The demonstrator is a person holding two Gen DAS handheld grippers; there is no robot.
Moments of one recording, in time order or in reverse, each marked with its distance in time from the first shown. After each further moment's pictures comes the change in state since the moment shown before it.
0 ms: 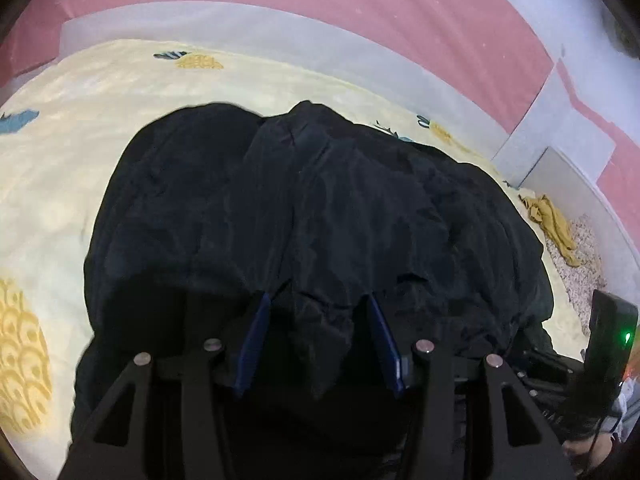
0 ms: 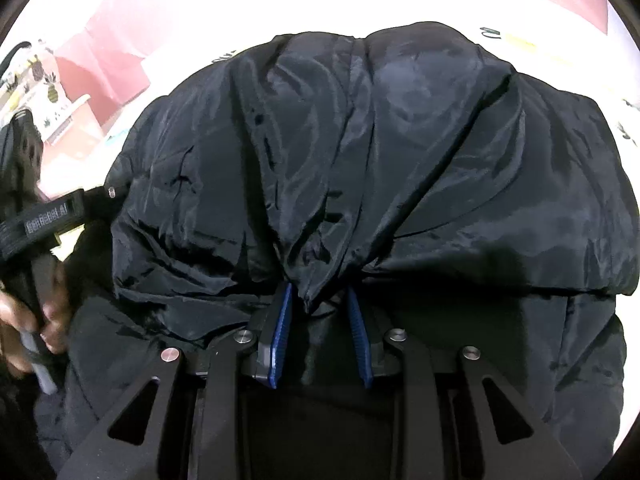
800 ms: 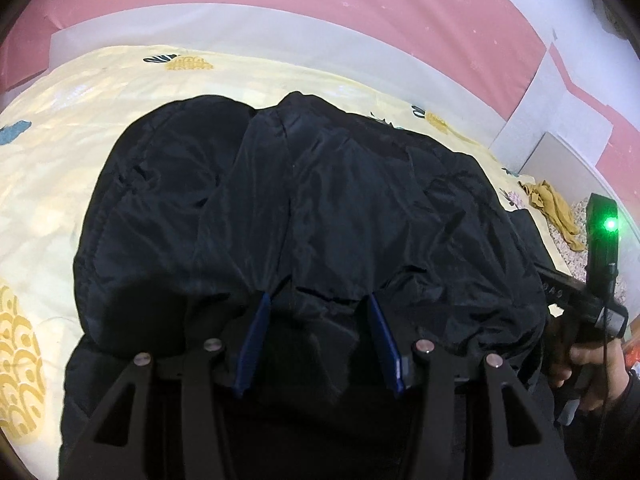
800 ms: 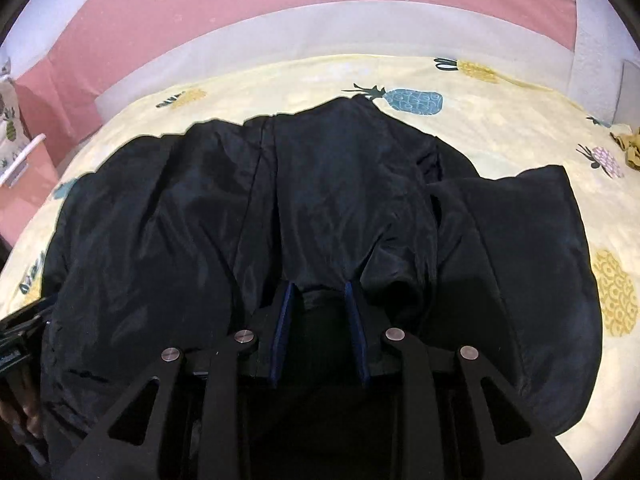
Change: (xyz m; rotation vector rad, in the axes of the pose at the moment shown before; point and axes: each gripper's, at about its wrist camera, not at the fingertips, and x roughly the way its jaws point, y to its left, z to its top) left arm 0.003 -0.002 0.000 0.055 0.019 0.011; right arm 0.012 -0.053 0.065 0.043 -0.120 -0.143
